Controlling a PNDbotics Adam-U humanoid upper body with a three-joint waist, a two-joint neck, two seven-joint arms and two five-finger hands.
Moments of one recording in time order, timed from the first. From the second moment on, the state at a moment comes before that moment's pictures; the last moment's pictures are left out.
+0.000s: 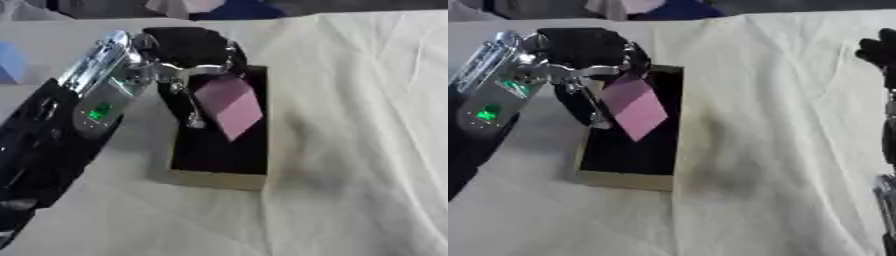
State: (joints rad) left arm -0.97 0.33 -0.51 -1.53 -0.78 -0.31 -0.69; right arm -0.09 -0.35 -0.14 -1.98 0.08 -0.41 -0.14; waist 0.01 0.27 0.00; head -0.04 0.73
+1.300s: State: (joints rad) left arm -0.94 0.33 -0.50 -1.56 -0.85 -0.37 -0.69; right arm -0.09 -0.35 -0.14 -1.98 0.08 -0.40 -0.14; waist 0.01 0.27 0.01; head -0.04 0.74
